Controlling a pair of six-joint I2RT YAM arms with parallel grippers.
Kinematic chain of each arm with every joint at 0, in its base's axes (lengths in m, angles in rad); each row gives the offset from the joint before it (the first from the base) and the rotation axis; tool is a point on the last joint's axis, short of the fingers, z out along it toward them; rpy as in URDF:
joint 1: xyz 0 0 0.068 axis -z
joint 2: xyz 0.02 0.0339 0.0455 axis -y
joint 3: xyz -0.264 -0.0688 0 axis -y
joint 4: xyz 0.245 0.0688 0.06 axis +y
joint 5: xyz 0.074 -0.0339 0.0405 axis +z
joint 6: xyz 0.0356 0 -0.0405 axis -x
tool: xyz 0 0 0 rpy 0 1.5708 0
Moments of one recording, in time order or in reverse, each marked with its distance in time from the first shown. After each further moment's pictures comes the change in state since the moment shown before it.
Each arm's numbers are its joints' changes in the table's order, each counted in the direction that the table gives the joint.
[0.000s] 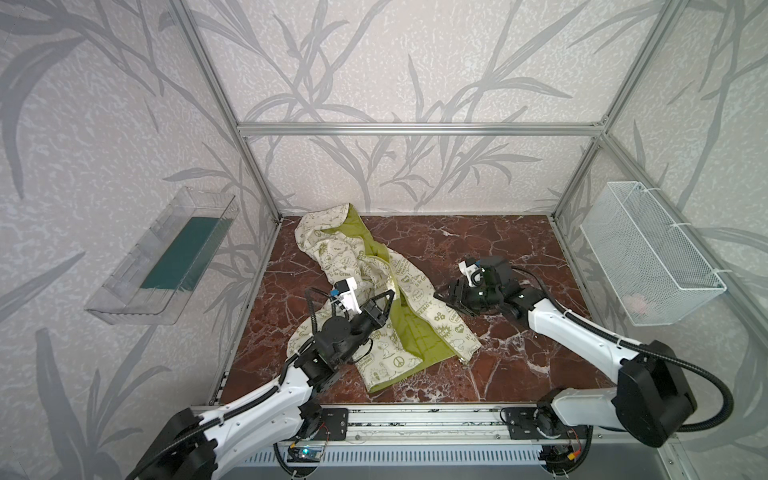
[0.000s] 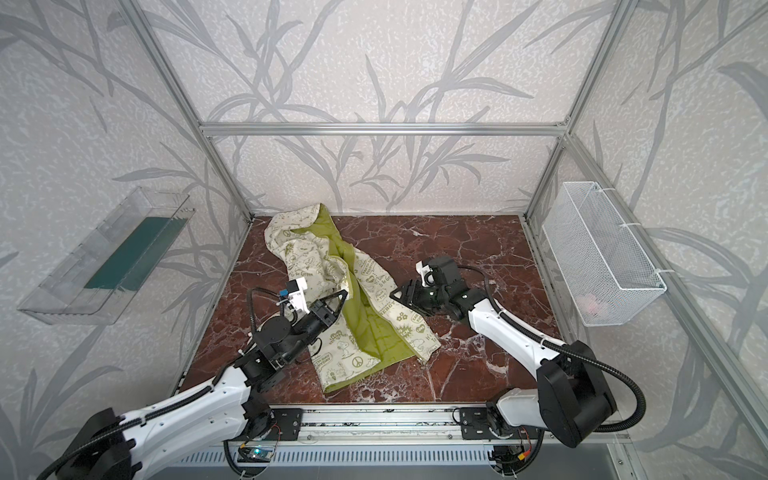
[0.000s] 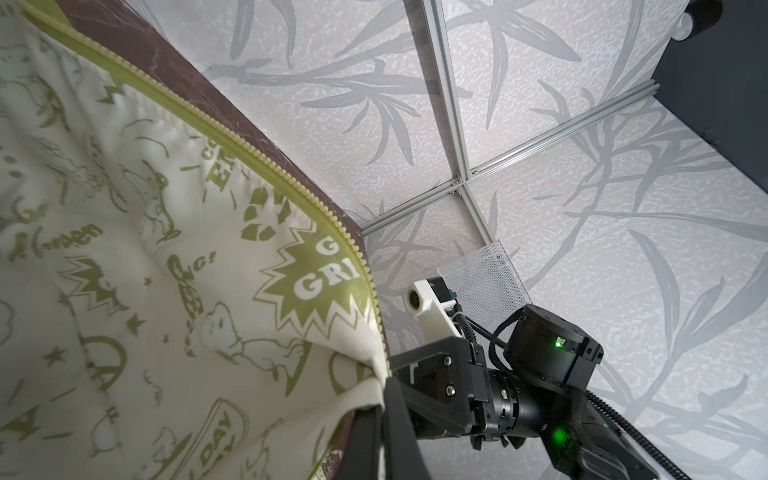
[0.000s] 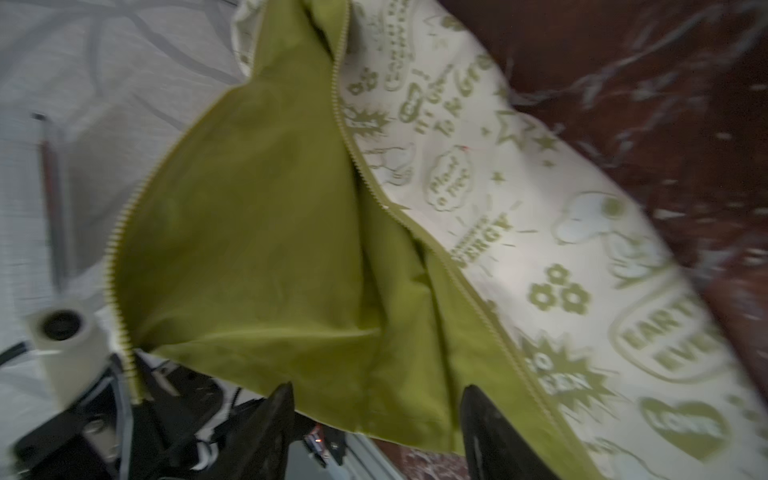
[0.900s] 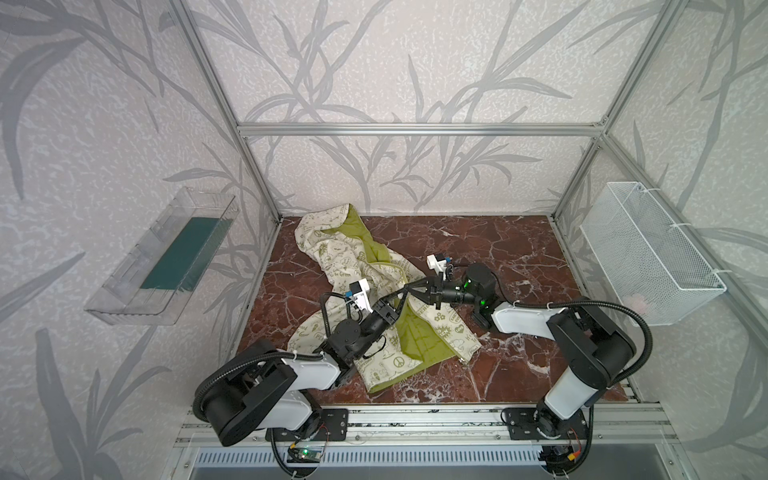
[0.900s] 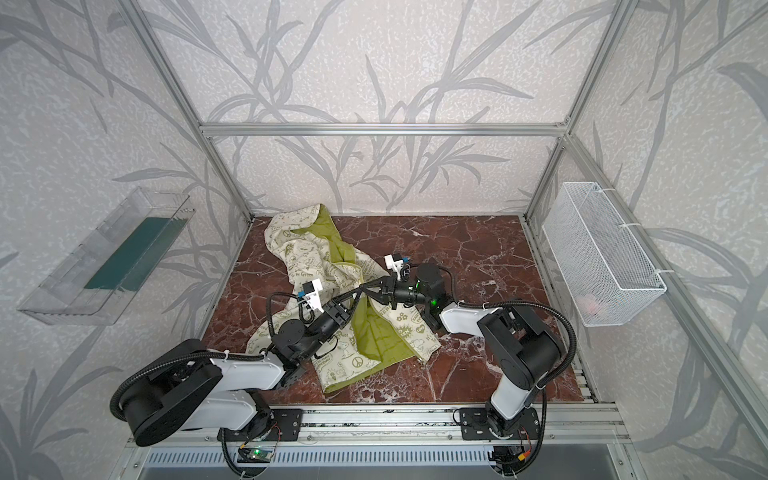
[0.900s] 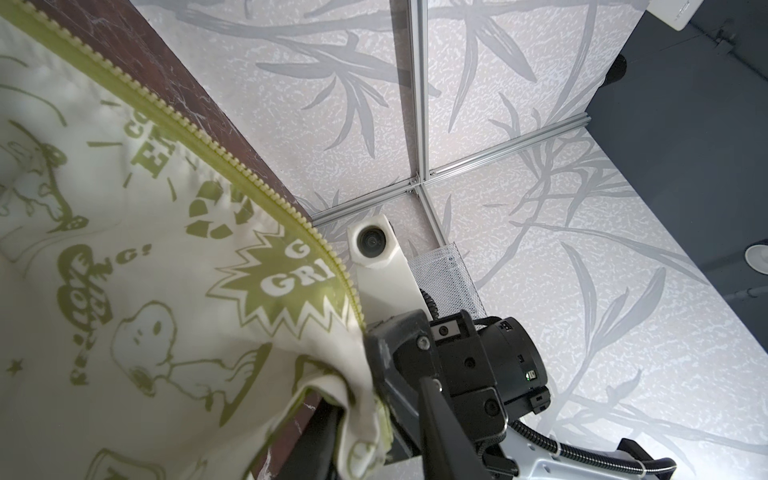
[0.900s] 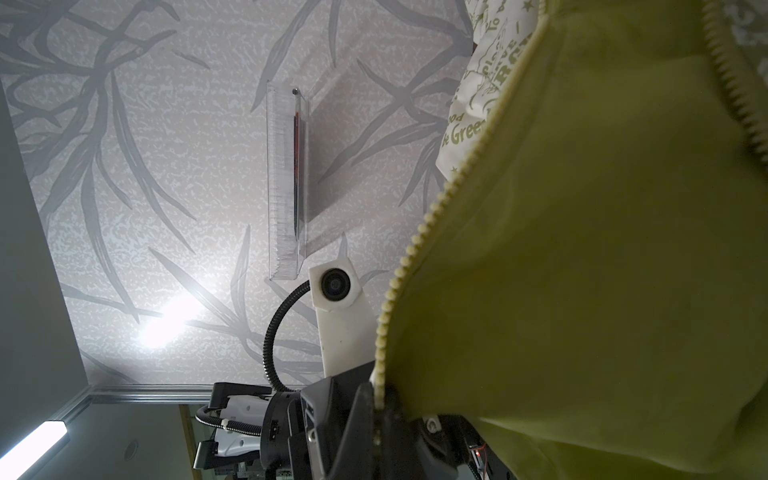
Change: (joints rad) left arm 0.007 -0.573 -0.066 -0.806 -0.084 0.177; right arm -0.087 -0.357 -0.117 -1.312 0.367 -0.663
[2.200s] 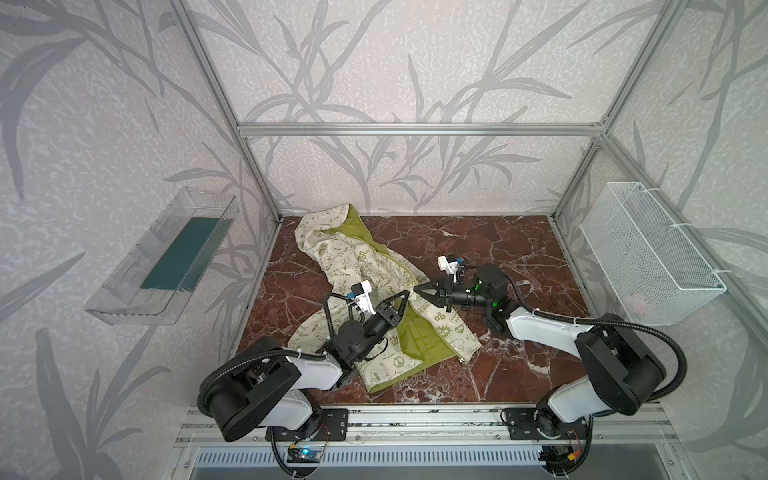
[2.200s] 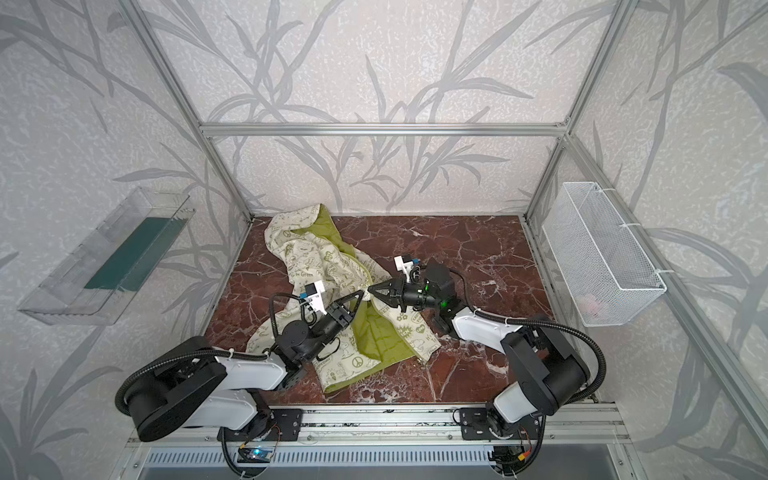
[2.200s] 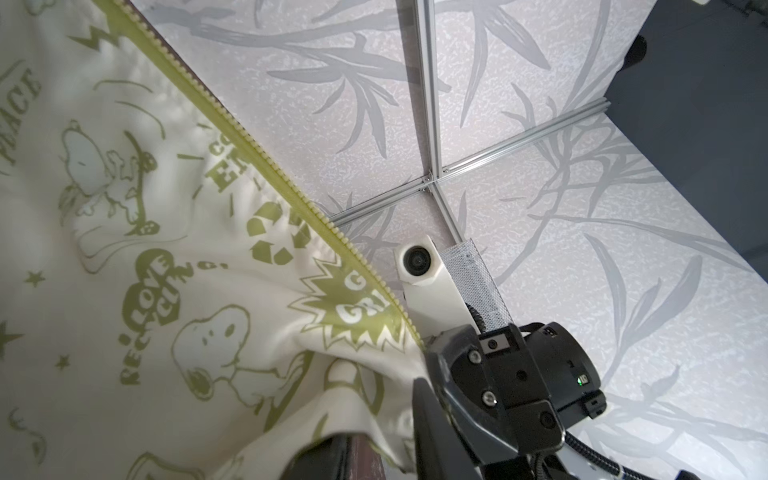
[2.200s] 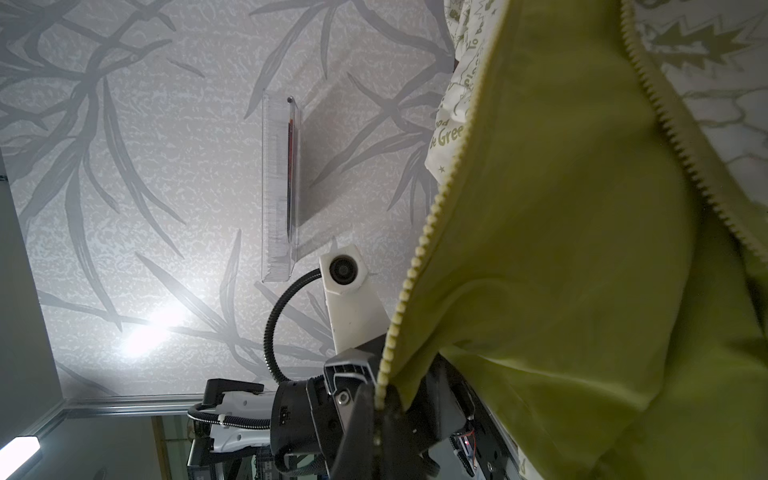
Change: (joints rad) left arm 0.030 -0.018 0.000 -0.002 0.048 -0.053; right arm 0.035 0.174 -0.064 0.180 -0.022 0.070
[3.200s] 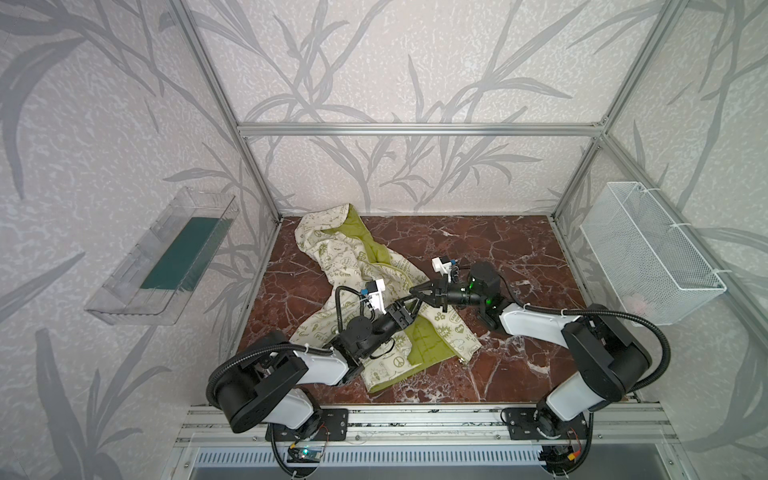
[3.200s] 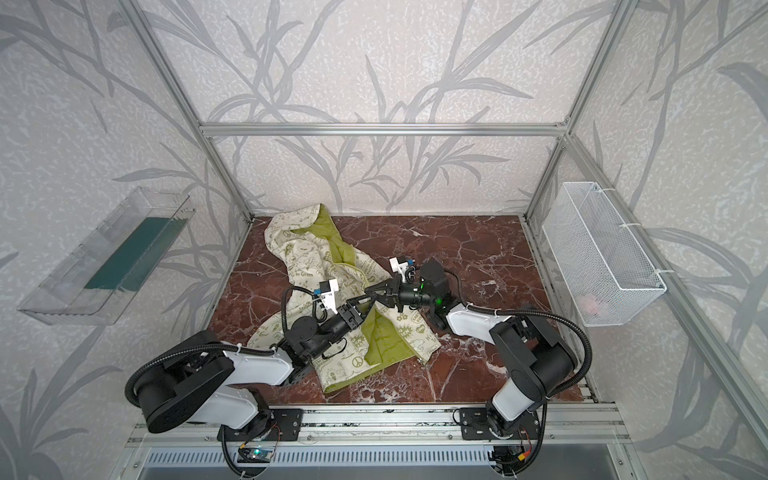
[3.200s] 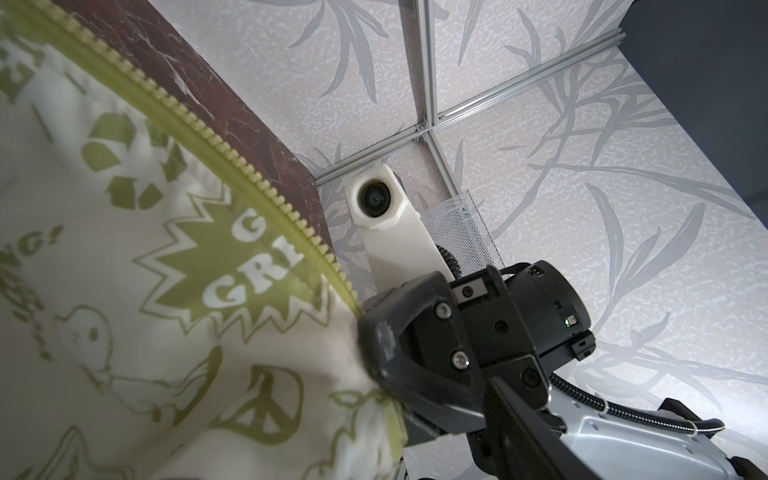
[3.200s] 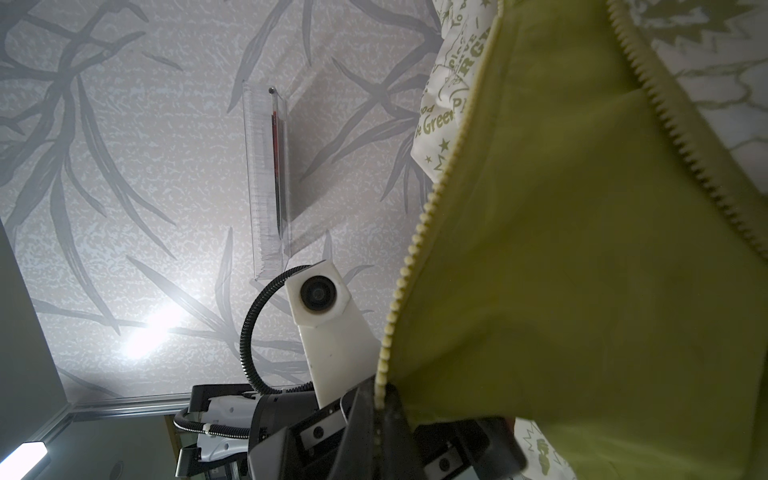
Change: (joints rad) left arm 0.032 -0.059 0.064 0.028 -0.100 -0.021; right arm -0.005 -0.075 0.033 -0.016 0.033 -0.019
